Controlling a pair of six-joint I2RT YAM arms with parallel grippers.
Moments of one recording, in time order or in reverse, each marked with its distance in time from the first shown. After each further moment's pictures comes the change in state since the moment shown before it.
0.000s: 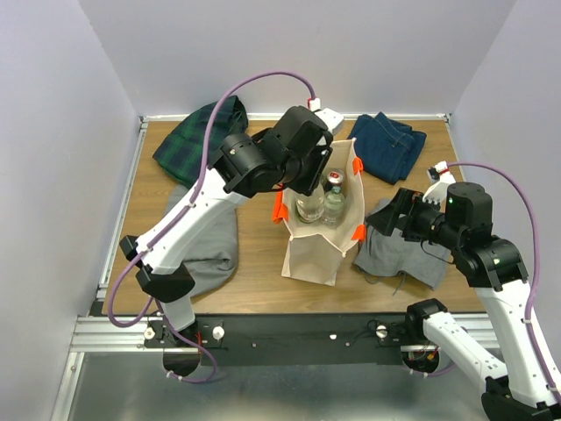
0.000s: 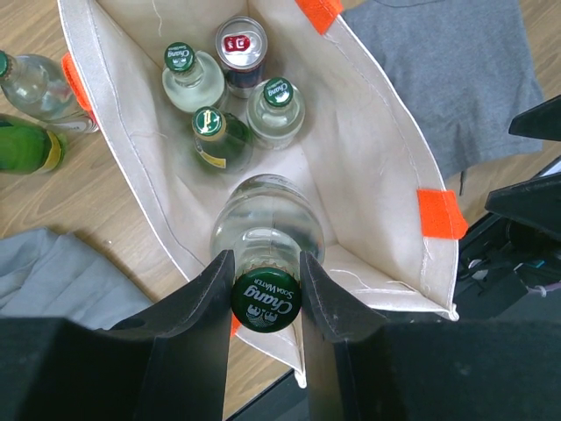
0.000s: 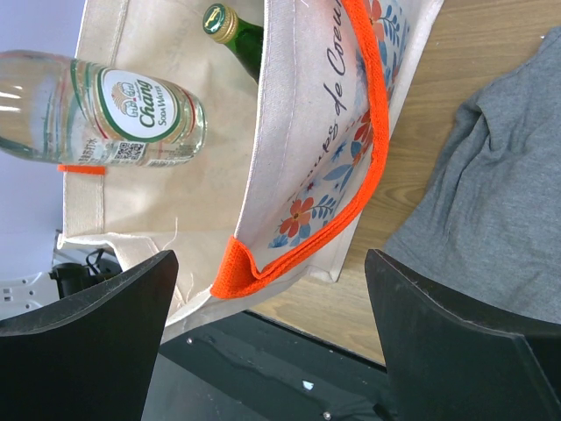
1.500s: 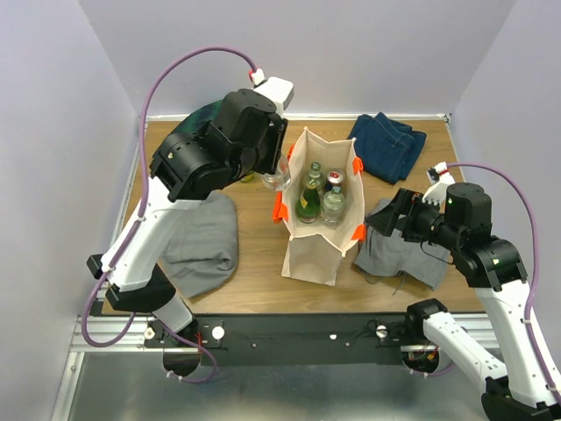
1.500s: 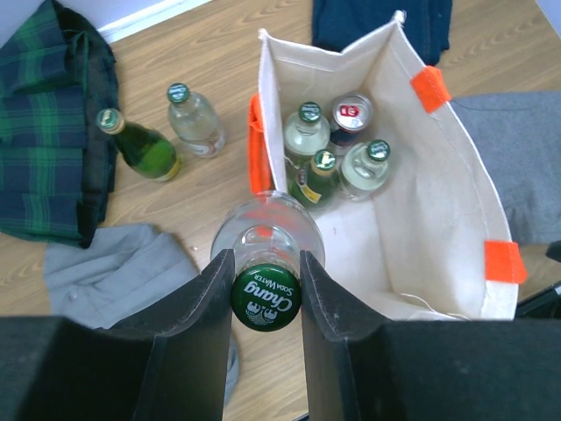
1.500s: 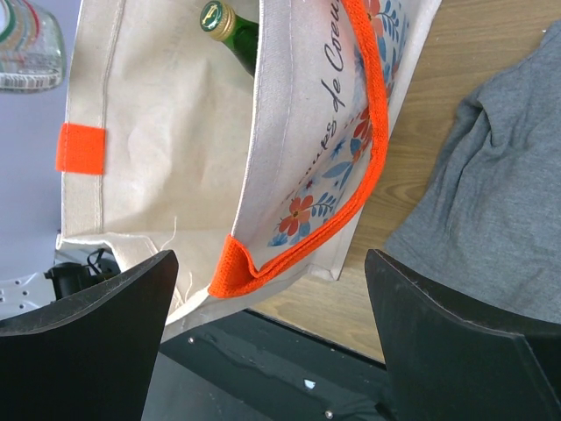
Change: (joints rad) left arm 0.078 -0.131 0.057 -0.021 -0.180 0.022; right arm 0.000 -0.006 -0.008 0.000 0.000 0.008
